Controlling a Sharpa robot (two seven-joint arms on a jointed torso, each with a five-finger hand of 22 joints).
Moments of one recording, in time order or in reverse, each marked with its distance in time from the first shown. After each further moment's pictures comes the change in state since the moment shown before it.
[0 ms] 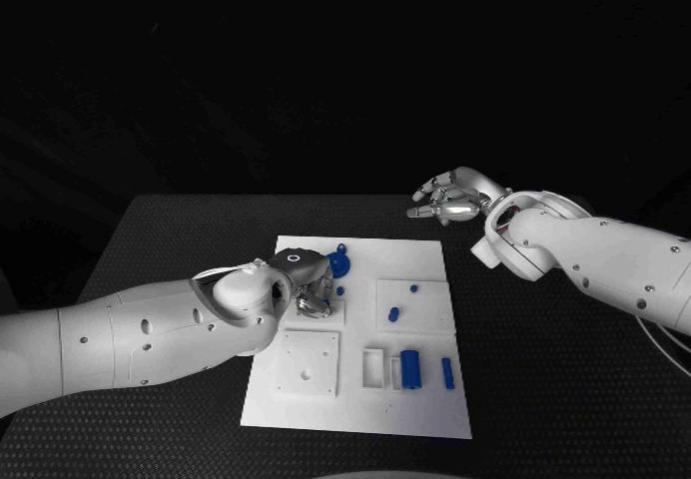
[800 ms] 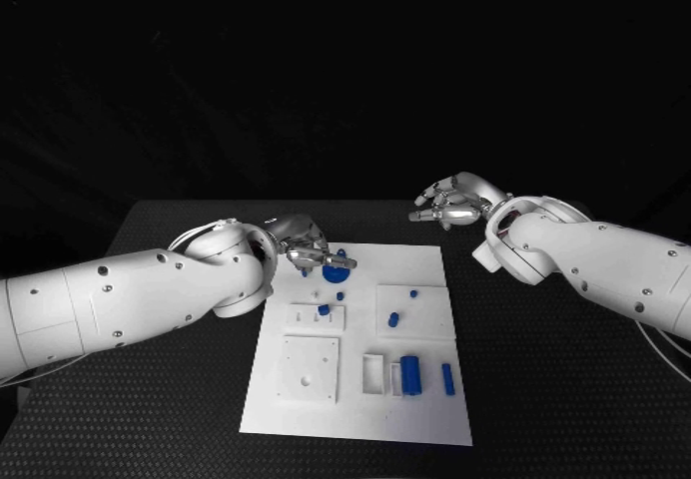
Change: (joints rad) left arm 0.106 -0.059 0.077 0.032 0.432 0.009 0.017; left_hand -0.318 0.000 -0.242 0.100 -0.098 -0.130 0.029 -0.055 -0.036 -0.163 0.034 -0.130 -0.065 -0.103 0.049 -0.086 -0.046 0.000 -0.103 0.028 -0.103 -0.015; right arm 0.000 0.006 0.000 -0.025 0.009 0.001 0.002; right_hand -0.006 0.005 -0.006 0.006 0.000 0.005 0.002 0.004 0.000 0.000 0.000 0.004 -0.003 0.000 0.000 0.004 -0.002 0.000 0.000 0.000 -0.004 0.001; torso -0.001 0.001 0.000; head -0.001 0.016
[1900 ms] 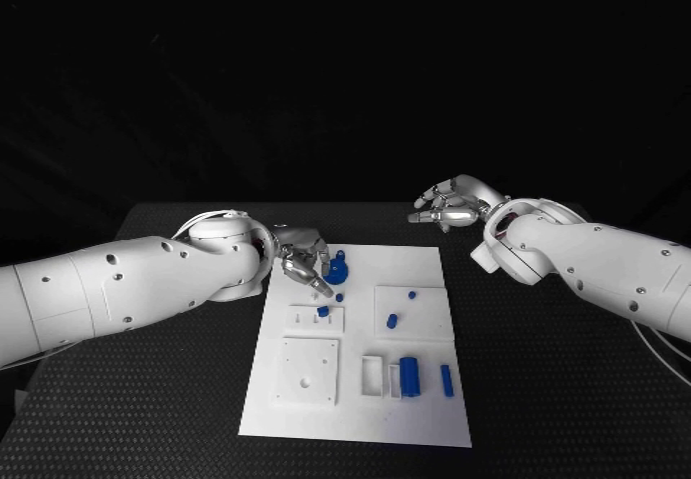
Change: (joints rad) left arm 0.033 0.041 -0.029 -0.113 -0.114 0.290 0.205; left_hand 0.308 0.017 0.132 -0.102 0.051 -0.132 -0.027 0.251 0.010 0.014 -0.022 0.295 0.291 0.136 -0.068 0.220 0.174 0.079 0.199 -0.060 0.288 -0.004; right arm -0.002 0.010 0.000 -0.024 0.014 0.006 0.006; right_hand -0.005 0.005 0.000 0.000 0.008 0.005 -0.002 0.000 0.000 0.000 0.000 0.004 -0.005 0.000 0.000 0.004 -0.001 0.003 0.005 -0.002 0.000 0.000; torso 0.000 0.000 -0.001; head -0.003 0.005
